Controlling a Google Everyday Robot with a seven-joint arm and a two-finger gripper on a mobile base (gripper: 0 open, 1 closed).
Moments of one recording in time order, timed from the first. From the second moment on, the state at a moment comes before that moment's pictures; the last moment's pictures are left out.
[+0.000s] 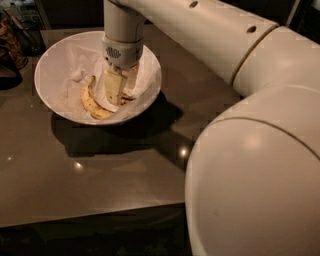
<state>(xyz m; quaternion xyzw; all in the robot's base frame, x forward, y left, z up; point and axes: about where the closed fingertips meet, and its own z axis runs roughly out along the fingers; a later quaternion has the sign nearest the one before) 0.603 0.087 0.879 -0.54 0.83 0.07 0.05</state>
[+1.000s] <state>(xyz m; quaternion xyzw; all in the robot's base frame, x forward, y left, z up) 0.611 0.091 0.855 -0.54 0.84 0.07 0.03</state>
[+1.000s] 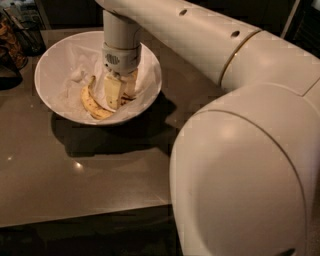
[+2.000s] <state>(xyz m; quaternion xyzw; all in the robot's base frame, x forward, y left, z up) 0.613 0.092 0.847 -0.54 0.84 0.07 0.02</state>
